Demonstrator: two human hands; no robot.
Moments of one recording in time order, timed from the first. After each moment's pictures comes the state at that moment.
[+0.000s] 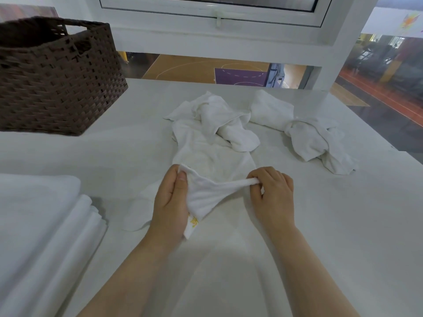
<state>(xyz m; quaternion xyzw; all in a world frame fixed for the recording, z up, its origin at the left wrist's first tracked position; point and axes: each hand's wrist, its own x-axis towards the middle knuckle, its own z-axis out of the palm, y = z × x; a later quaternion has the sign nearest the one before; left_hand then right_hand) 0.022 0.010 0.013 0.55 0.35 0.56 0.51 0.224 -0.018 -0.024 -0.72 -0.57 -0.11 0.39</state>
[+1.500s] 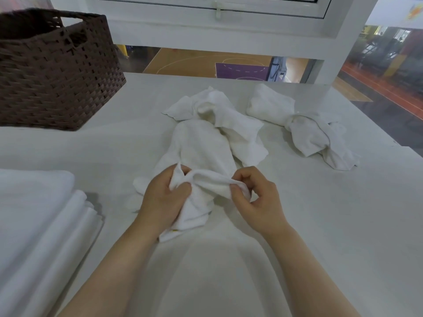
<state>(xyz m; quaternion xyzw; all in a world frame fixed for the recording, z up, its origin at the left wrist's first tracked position) 0.007 0.027 0.011 0.66 0.43 0.43 0.44 0.195 -0.037 -0.003 -0.55 -0.62 0.14 0.54</state>
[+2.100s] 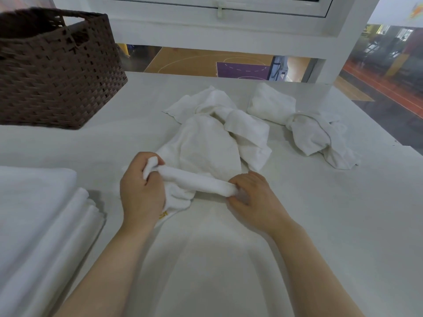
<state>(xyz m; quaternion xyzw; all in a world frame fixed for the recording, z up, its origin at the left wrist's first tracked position) -0.007 0.038 0.011 0.60 0.51 0.55 0.28 0.217 -0.024 -0.021 -0.63 -0.71 0.07 0.31</state>
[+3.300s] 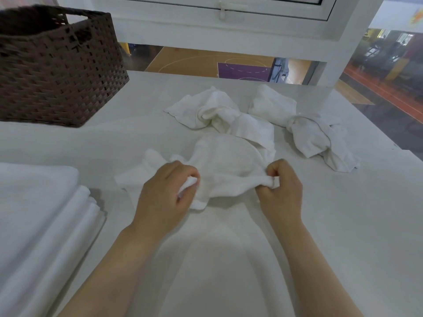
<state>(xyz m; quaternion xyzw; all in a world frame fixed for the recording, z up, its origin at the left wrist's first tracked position) -0.004 0.029 0.004 0.82 0.37 0.41 0.12 0.221 -0.032 -0.003 -0.68 -0.51 -0.01 0.53</state>
